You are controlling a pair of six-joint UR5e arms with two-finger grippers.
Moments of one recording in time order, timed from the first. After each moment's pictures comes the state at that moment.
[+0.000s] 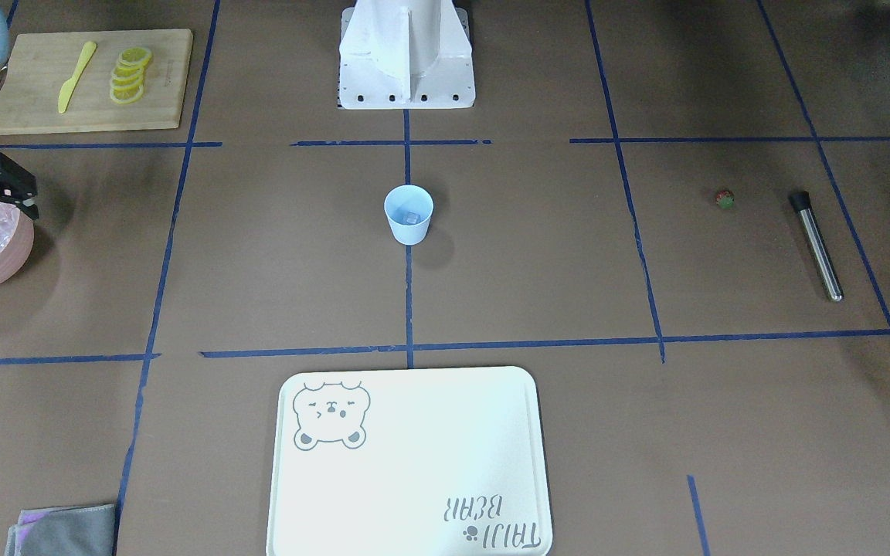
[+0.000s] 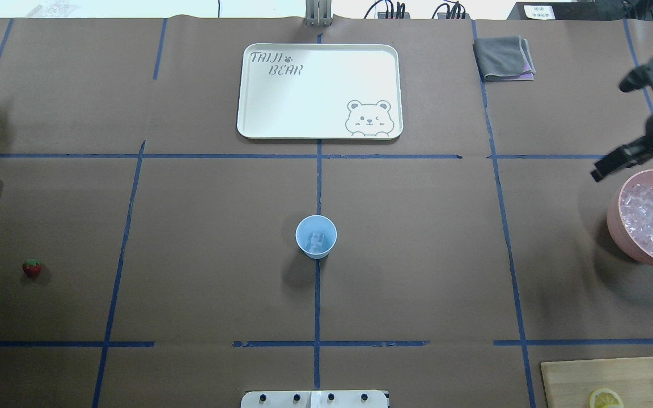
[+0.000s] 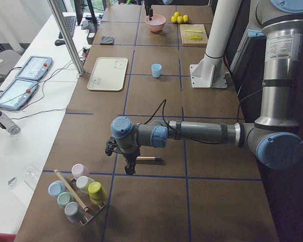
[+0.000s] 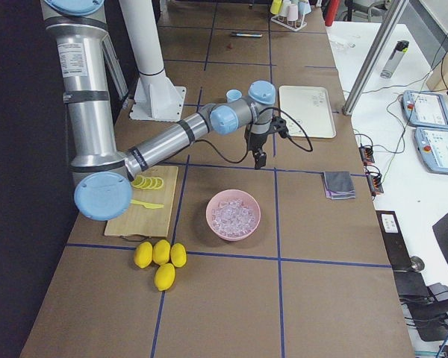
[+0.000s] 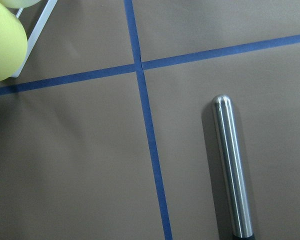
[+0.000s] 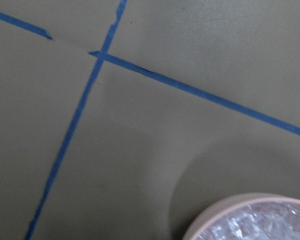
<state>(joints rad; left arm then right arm) -1.42 -1.54 -1.62 -1.59 -2.34 0.04 1.13 -1.60 1.96 -1.53 2.25 0.22</state>
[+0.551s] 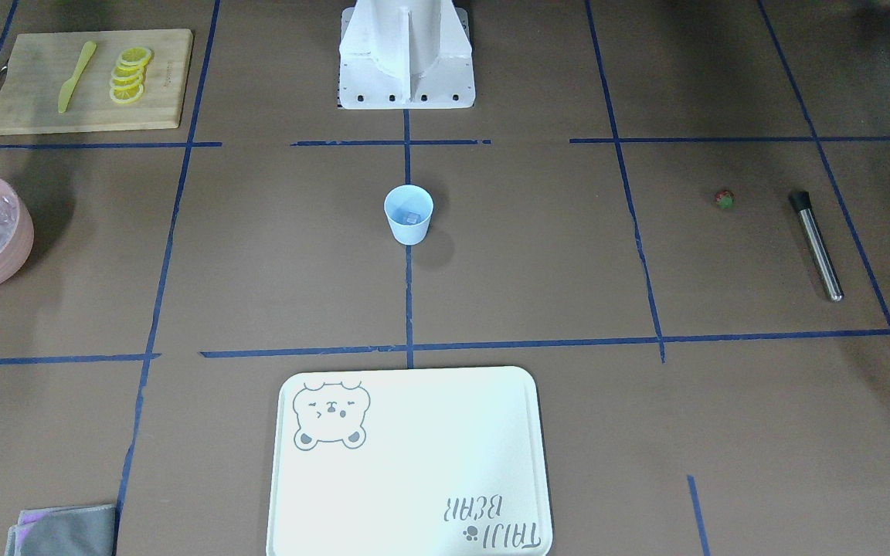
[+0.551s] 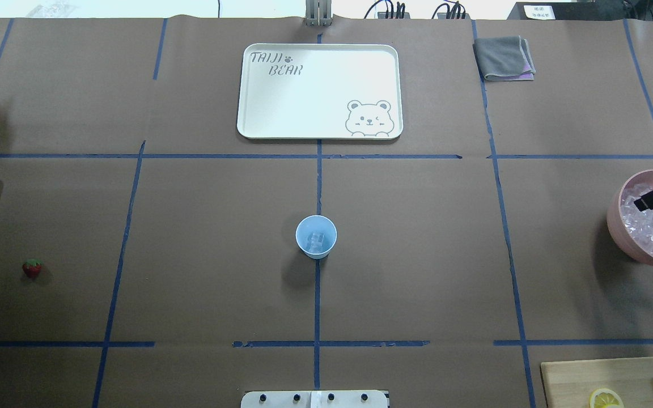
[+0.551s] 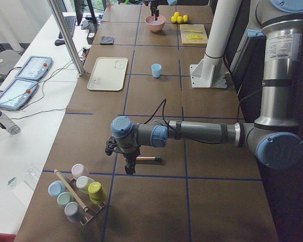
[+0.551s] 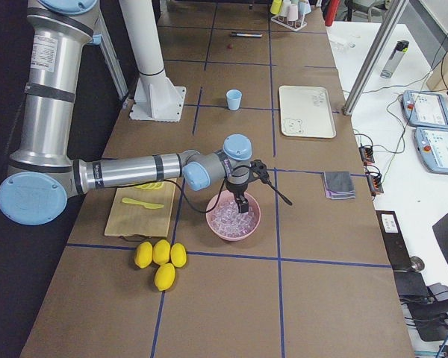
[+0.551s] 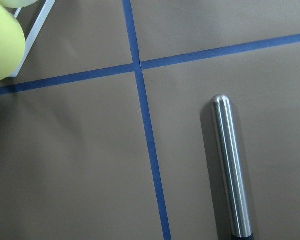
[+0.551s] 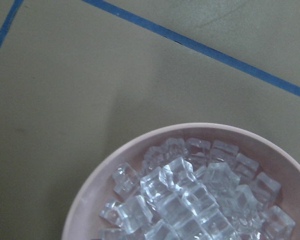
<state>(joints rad) -1.42 -1.54 -1.62 -1.59 -2.34 0.04 1.15 -1.76 1.82 -1.21 2.25 0.18</state>
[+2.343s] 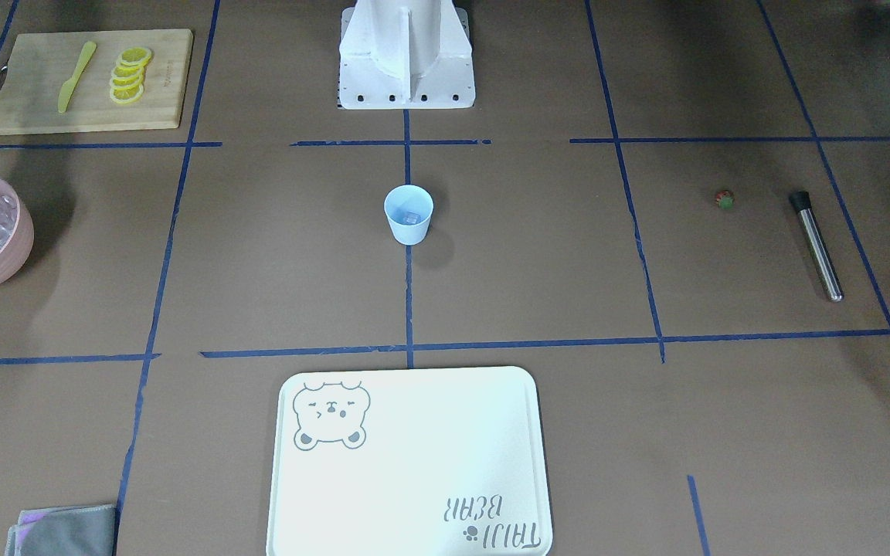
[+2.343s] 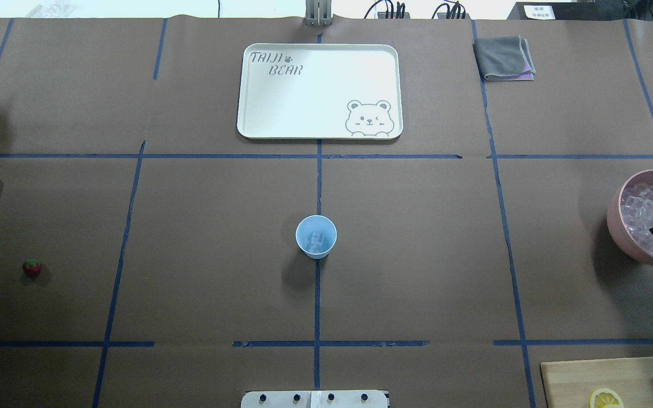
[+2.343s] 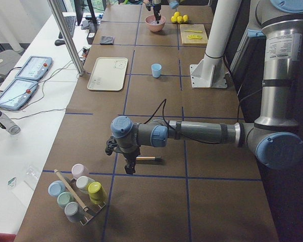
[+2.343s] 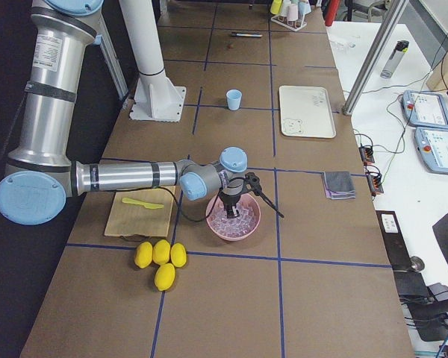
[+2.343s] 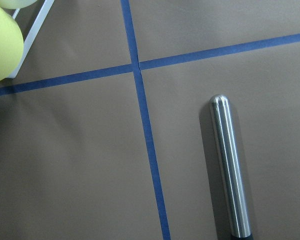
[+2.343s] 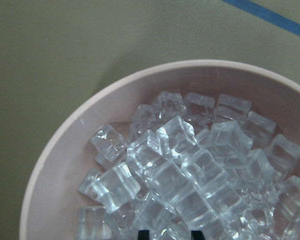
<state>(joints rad) -1.42 -1.54 -1.62 -1.59 -2.34 0.04 1.09 -1.78 1.79 -1.21 2.23 0.19</state>
